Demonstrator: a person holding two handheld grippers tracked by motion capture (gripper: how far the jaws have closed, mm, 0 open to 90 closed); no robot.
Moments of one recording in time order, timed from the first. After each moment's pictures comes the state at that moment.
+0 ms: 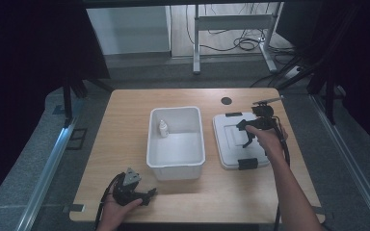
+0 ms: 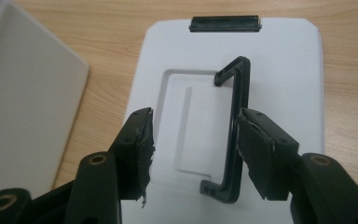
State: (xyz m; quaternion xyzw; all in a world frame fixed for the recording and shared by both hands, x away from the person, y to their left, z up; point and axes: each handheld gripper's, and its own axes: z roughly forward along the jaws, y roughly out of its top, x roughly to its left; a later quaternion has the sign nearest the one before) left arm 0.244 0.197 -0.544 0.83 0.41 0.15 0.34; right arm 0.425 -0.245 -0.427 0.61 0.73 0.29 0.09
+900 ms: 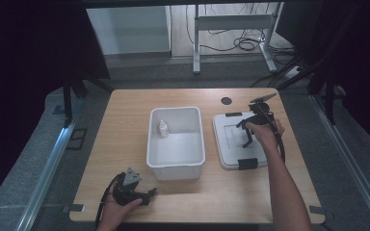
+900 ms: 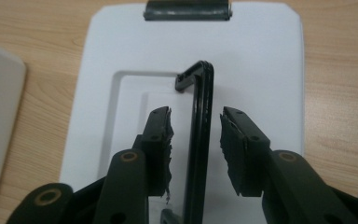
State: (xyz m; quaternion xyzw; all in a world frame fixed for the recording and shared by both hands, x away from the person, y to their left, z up) left arm 0.244 0.197 -0.544 0.83 0.41 0.15 0.34; right arm 0.462 -0.249 -0.453 0.63 0.74 0.22 0.08
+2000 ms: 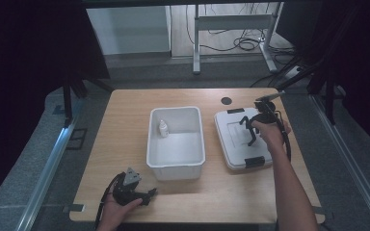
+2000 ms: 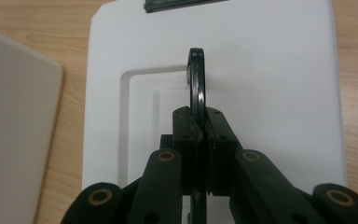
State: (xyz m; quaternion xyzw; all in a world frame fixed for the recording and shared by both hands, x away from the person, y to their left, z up) left arm 0.245 0.197 -0.544 0.83 0.41 0.15 0.34; right arm 0.453 -0.262 -0.434 0.64 0.72 0.26 0.04
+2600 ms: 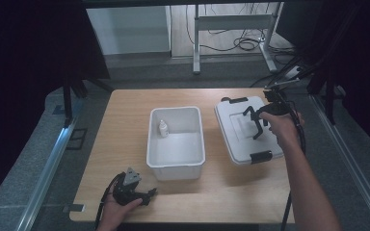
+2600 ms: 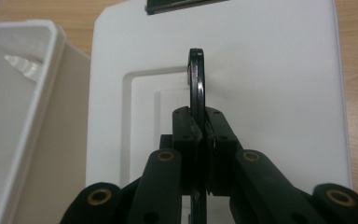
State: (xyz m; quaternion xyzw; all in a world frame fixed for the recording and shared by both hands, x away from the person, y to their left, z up) left arm 0.245 0.197 -0.544 0.83 0.41 0.15 0.34; right arm 0.425 -0.264 -0.360 0.63 0.72 0.29 0.05
